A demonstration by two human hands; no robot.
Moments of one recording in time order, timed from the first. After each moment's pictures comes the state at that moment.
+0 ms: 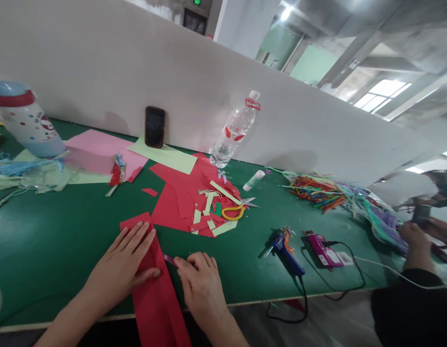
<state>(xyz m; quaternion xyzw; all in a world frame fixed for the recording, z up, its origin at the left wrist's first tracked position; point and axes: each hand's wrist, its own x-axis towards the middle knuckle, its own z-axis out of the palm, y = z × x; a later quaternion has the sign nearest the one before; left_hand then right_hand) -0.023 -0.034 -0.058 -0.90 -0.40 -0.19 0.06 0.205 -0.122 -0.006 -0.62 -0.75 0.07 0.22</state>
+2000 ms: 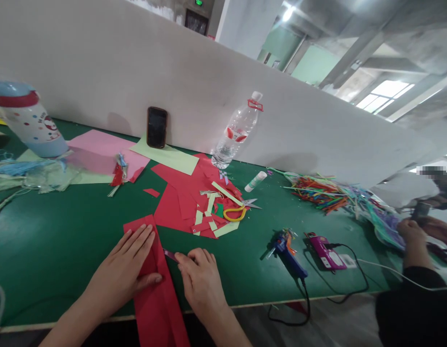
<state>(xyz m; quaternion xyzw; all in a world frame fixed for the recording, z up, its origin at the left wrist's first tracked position) -0.022 -0.038 -0.053 -0.90 -0.37 -0.22 0.09 0.203 -0.109 -0.004 -0.62 -0.75 0.08 0.21</state>
